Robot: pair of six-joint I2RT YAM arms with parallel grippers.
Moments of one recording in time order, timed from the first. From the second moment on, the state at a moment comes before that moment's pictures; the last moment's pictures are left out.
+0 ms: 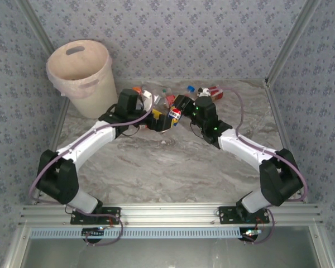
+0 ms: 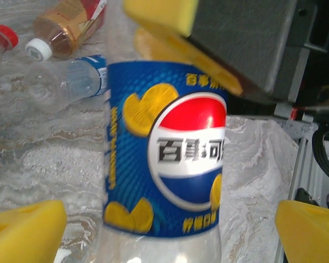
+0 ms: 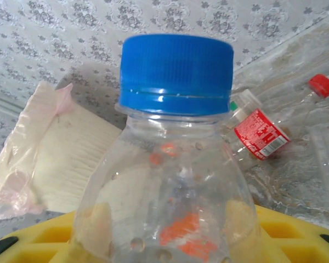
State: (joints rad) left arm -0.53 1.52 1.19 -0.24 0.62 -0.20; right arm 0.58 1.50 1.02 0.23 0.08 0.89
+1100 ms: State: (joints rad) left arm -0.56 1.62 1.28 -0.19 0.61 -0.14; right arm 0.54 1.44 1.04 0.22 -0.12 0.85
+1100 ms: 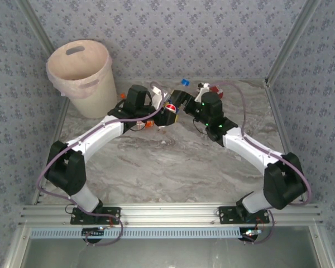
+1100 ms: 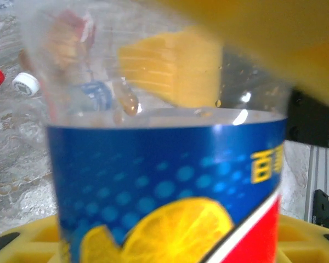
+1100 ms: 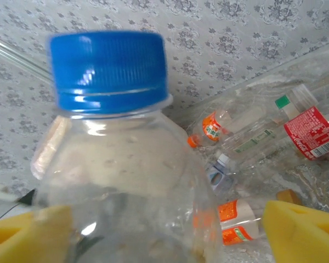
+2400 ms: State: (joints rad) left arm -0.17 1.41 1.47 -0.17 -0.16 -0.27; right arm 0.46 1.13 0.81 0.23 -0.09 0.60
